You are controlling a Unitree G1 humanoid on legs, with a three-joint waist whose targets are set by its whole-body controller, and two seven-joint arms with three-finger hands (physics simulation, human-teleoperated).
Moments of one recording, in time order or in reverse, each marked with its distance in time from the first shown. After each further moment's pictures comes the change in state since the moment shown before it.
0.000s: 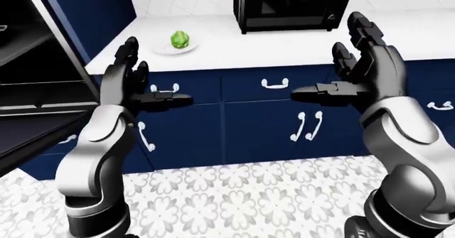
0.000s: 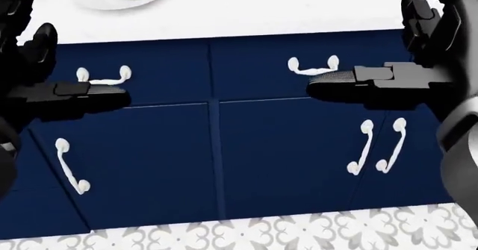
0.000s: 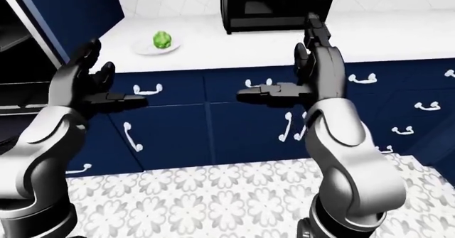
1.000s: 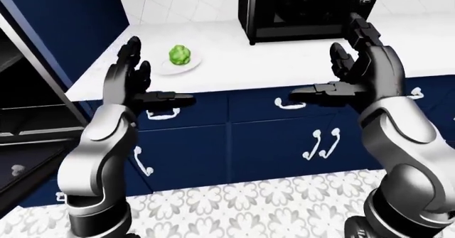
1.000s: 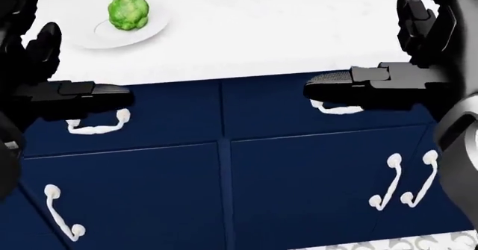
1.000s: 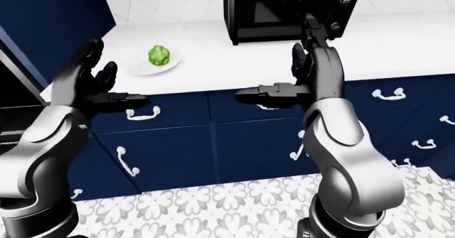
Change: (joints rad) left arm -0.006 -0.003 -0.012 -0.003 0.000 0.007 0.006; right arm -0.001 -0.001 0.007 0.004 0.015 0.000 -0.010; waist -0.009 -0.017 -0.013
